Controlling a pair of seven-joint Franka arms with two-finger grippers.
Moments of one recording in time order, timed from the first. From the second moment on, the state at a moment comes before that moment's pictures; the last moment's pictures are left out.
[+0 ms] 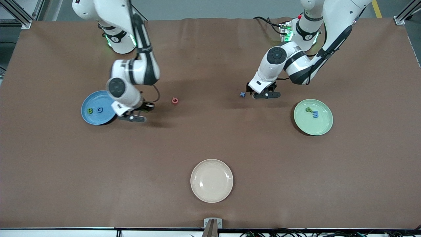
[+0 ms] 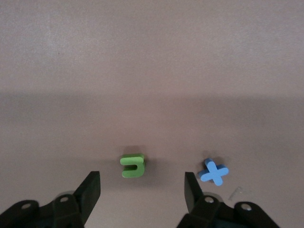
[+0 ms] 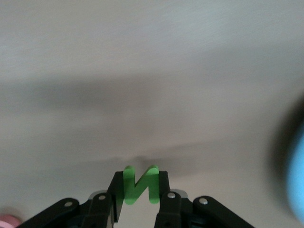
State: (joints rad) left arm 0.46 0.41 -1.05 -2.47 0.58 2.55 -1.12; right arm 1.27 0.45 -0.95 -2.31 0.57 2.30 -0.02
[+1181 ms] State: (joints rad) left arm 0.36 0.51 -0.92 -2.46 0.77 2.57 -1.30; right arm 1.10 0.43 -1.33 -2.35 0.54 2.18 -0.82
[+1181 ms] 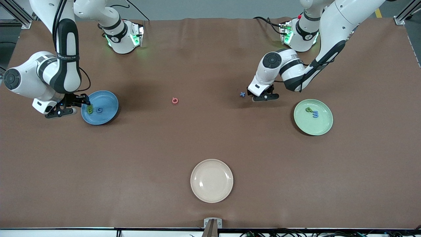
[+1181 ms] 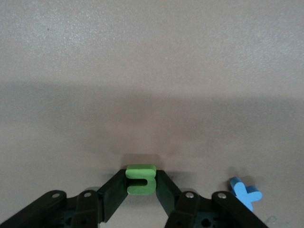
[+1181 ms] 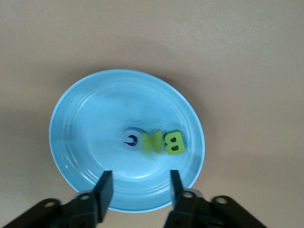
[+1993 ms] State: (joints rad) left arm 0.53 0.47 -0.99 -2.42 0.78 2.57 -1.22; right arm 1.25 0.43 -1.35 -2.35 0.55 2.09 -0.47
